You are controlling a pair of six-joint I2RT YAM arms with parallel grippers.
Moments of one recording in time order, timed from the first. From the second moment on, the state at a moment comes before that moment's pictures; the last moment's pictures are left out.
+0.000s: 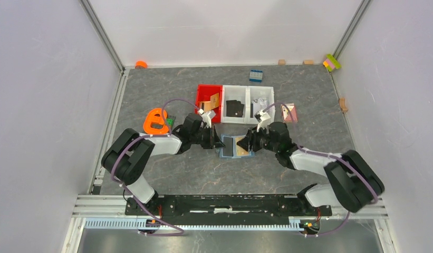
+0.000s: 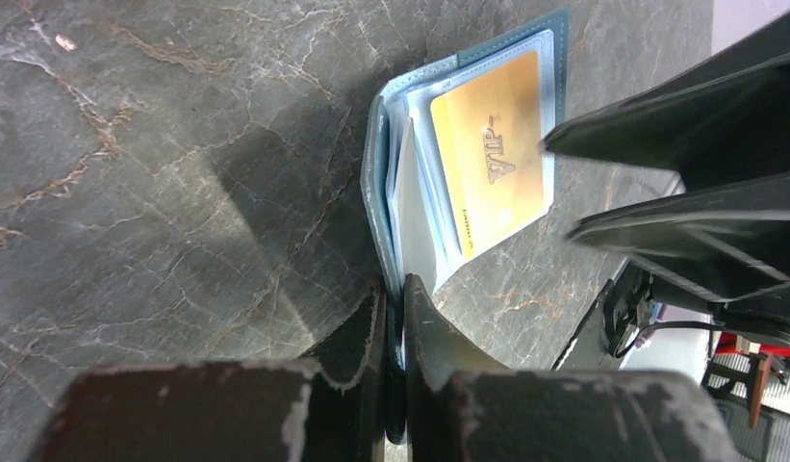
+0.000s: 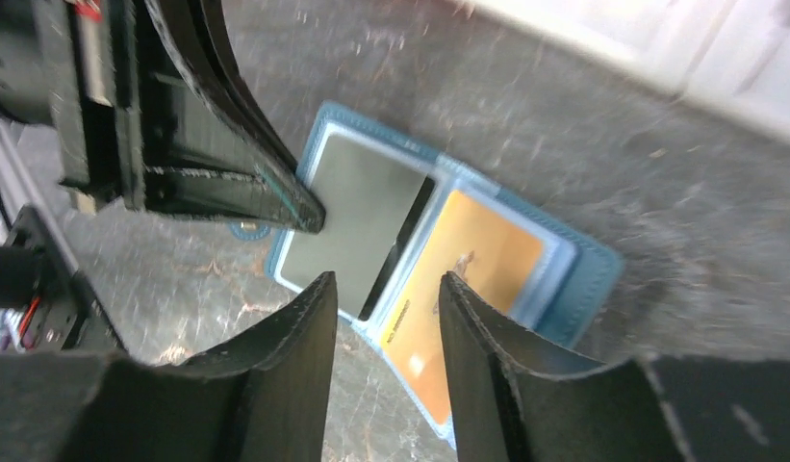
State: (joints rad) left arm -0.59 1.65 0.67 0.30 0.48 -0.60; right arm 0.53 1.32 0.40 0.50 -0.33 0.39
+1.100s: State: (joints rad) left arm -0.53 1.67 0.51 0.84 0.74 -0.92; right arm 0.44 1.48 0.31 0.89 -0.65 0.69
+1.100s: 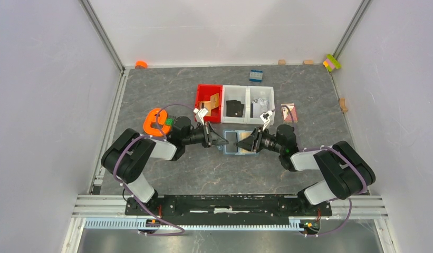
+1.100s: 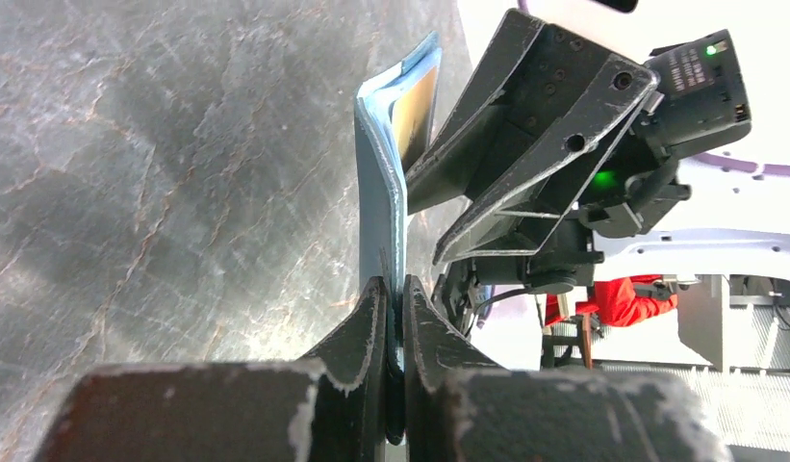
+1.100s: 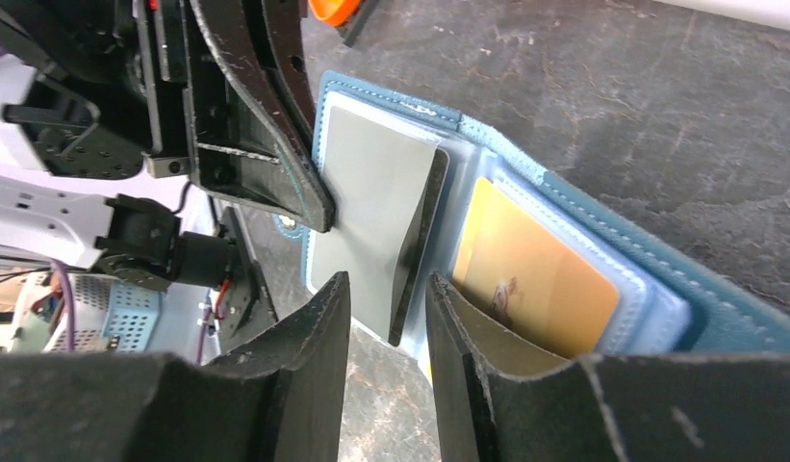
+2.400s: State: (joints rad) left arm -0.50 1.77 0.48 1.29 0.85 -1.15; right arm 0.39 1.59 0.21 1.40 -0.74 1.02
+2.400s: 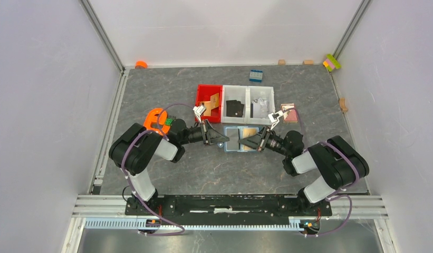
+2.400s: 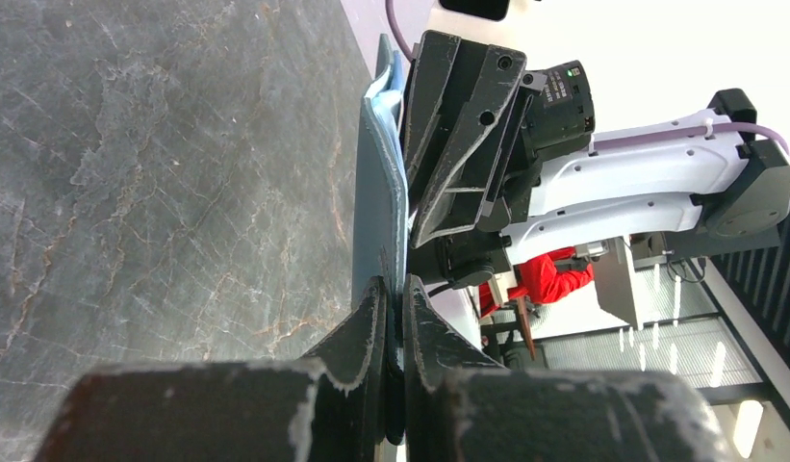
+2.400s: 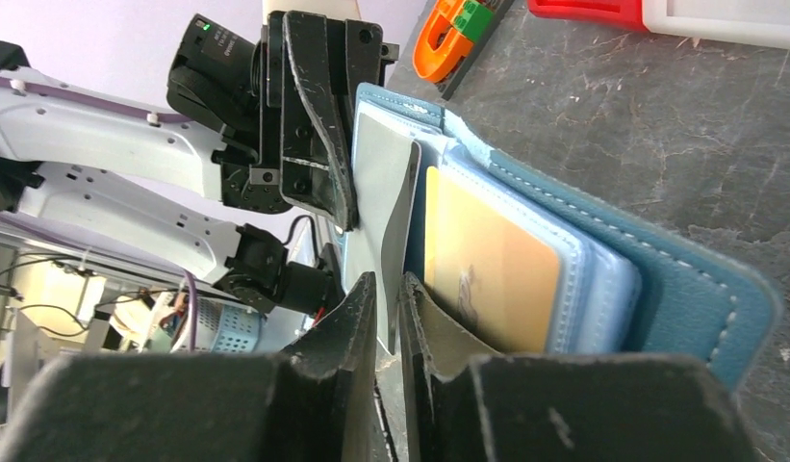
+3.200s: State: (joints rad) left arm -0.53 1.77 0.48 1.30 0.86 -1.17; right arm 0.37 1.58 0.20 1.41 -0.75 1.01
